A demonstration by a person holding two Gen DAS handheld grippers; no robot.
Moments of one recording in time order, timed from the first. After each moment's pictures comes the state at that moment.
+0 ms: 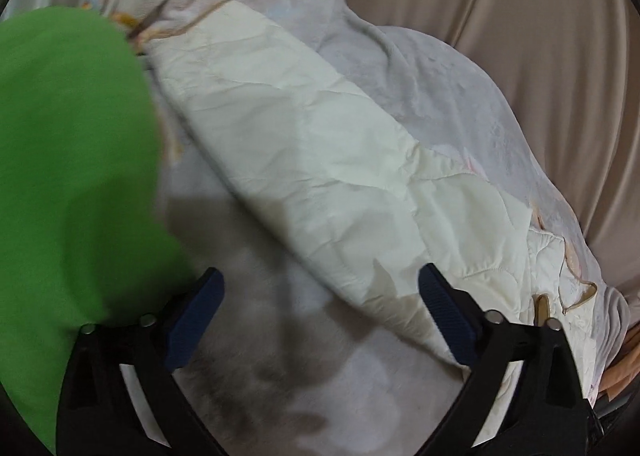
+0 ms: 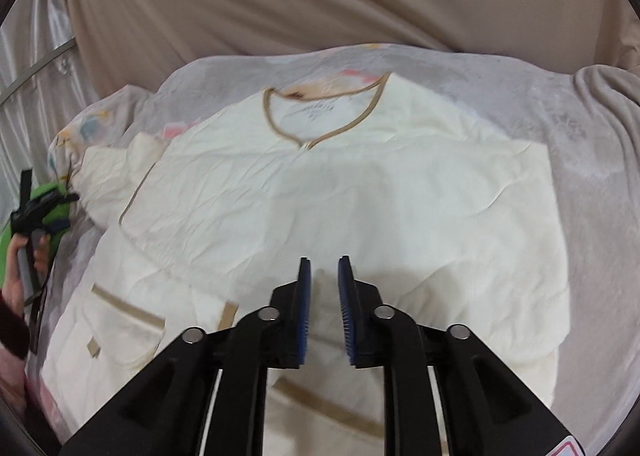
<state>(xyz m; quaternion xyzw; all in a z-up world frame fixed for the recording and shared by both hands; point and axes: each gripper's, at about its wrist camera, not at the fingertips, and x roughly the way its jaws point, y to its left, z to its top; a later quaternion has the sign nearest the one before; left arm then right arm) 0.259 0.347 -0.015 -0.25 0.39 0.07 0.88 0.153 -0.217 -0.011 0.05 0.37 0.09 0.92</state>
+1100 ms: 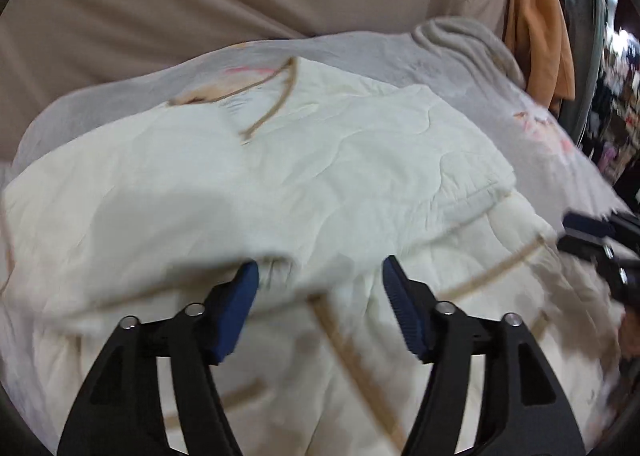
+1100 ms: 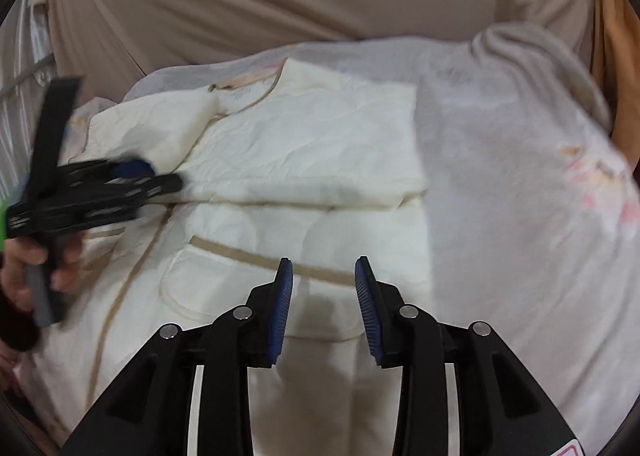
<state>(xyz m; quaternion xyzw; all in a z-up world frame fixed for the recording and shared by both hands) 0.161 -0.062 -0.002 0.10 0.35 -0.26 0.89 0.035 -0.290 -0.011 0.04 0.33 0.00 0.94</state>
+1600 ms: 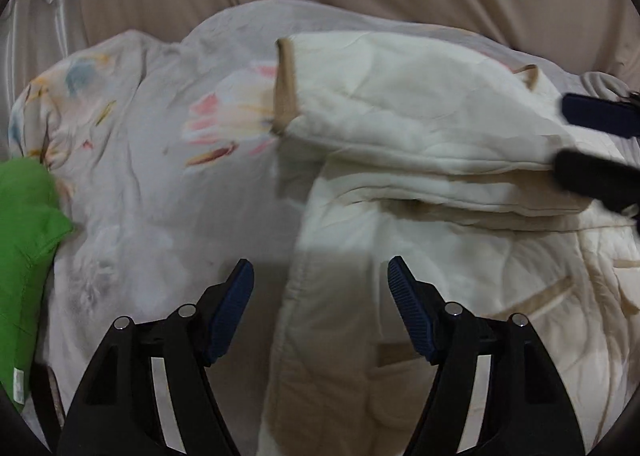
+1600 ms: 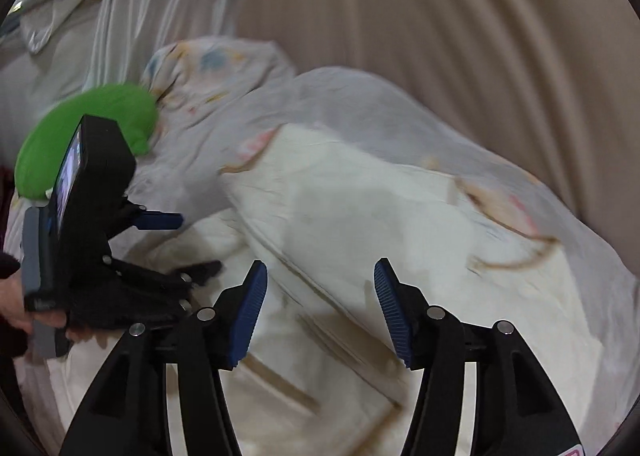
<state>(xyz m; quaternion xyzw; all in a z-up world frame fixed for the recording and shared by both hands) 0.186 0.130 -0.038 0.02 0.39 -0.02 0.92 0.185 -0.007 0.023 -0.19 0.31 0.25 0.90</state>
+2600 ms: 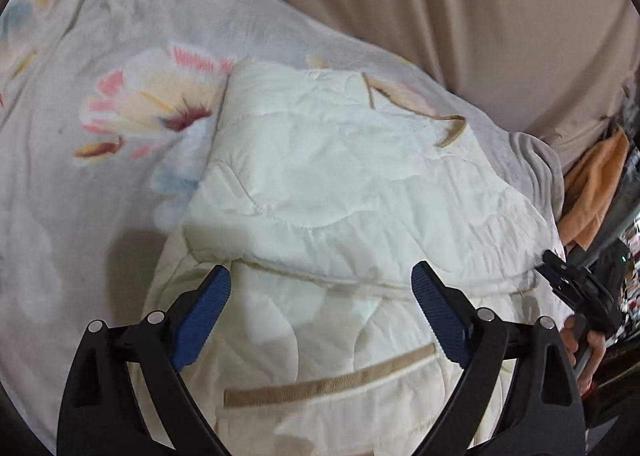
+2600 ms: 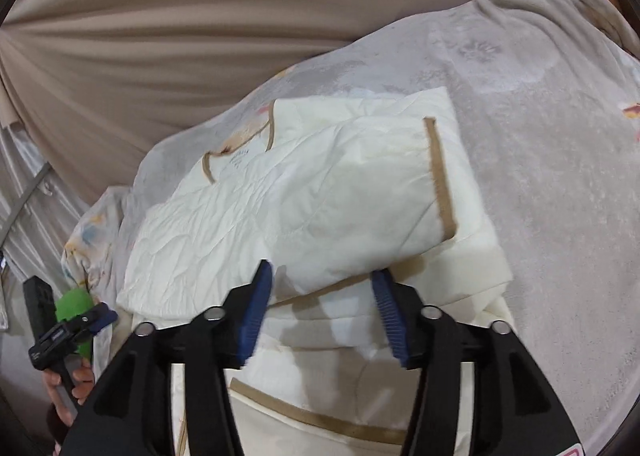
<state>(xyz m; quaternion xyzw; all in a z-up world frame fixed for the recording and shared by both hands) 0.223 0.109 -0.018 -0.15 0.41 -0.17 0.88 0.119 -0.324 -0.020 0.26 0.32 0.04 0.91</state>
